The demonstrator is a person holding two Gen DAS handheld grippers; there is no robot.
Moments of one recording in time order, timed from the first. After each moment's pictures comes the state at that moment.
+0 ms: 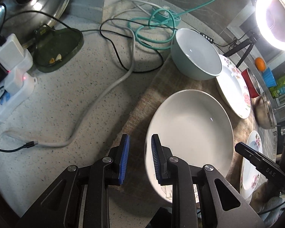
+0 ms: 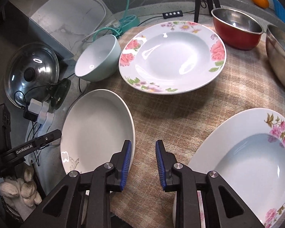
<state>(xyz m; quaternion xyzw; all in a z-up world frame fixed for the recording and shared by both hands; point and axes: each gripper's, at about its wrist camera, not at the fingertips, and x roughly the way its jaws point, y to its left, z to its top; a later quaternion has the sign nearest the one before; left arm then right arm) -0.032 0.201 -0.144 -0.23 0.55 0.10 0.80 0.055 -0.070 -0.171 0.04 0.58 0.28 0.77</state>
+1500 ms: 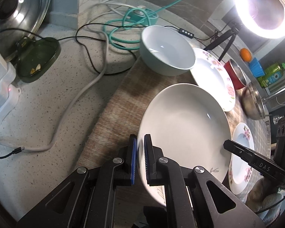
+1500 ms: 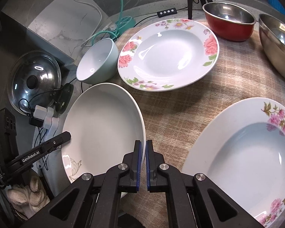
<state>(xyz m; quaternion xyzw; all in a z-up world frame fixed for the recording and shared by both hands) -0.021 0.170 -0.129 -0.21 0.54 0.05 0.81 0.056 -0.083 -0.161 0.07 0.59 0.28 0.76</state>
